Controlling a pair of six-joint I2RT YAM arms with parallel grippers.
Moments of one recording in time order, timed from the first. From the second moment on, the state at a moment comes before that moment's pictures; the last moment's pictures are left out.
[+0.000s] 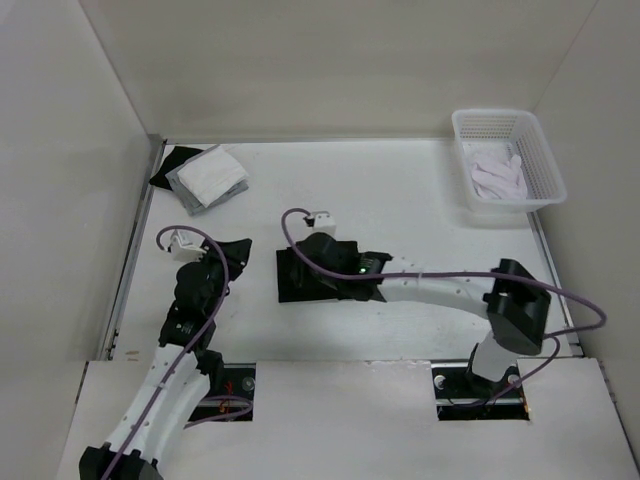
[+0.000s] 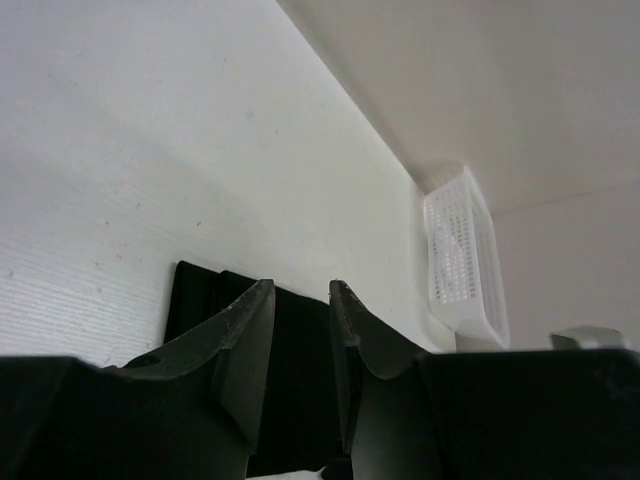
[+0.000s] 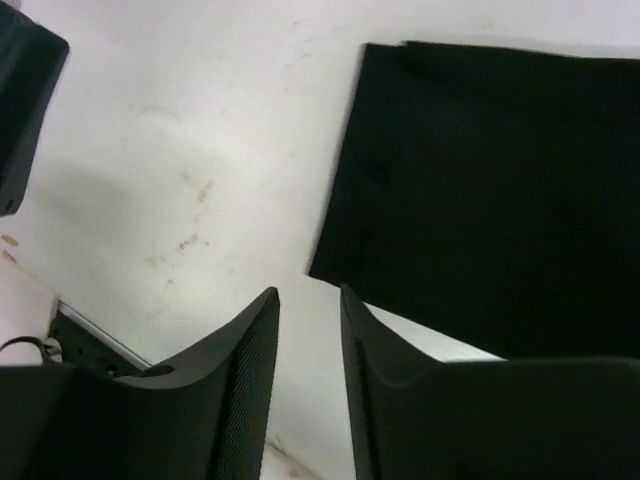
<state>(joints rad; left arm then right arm) -0.21 0.51 0.26 0.10 -0.08 -1.00 1.12 1.71 1.25 -0.22 0.31 0.77</state>
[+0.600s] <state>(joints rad) -0.41 0.71 0.27 0.10 -0.18 -0.90 0.72 1.01 0.54 0.06 0.24 0.70</state>
